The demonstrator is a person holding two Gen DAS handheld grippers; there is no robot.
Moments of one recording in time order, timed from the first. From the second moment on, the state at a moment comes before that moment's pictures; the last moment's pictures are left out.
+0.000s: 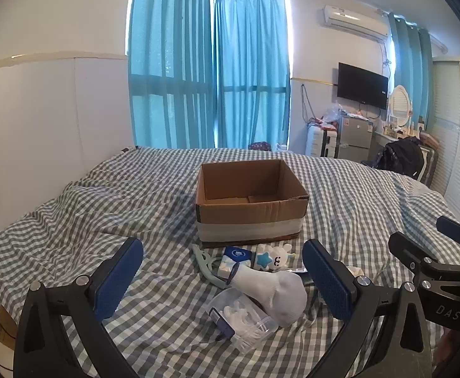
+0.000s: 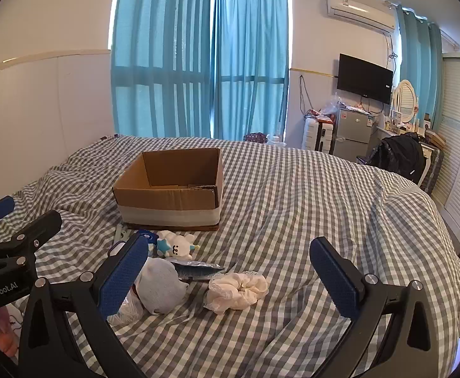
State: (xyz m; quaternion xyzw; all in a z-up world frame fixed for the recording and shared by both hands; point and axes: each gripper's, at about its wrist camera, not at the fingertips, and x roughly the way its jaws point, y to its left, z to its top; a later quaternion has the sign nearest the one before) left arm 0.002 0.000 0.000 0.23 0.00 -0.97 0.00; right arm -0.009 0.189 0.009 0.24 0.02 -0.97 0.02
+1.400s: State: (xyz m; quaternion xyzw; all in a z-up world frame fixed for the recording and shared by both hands) left arm 0.002 0.003 -0.004 0.23 0.00 -0.97 0.00; right arm -0.011 0.184 0.003 0.25 0.02 -0.97 0.03
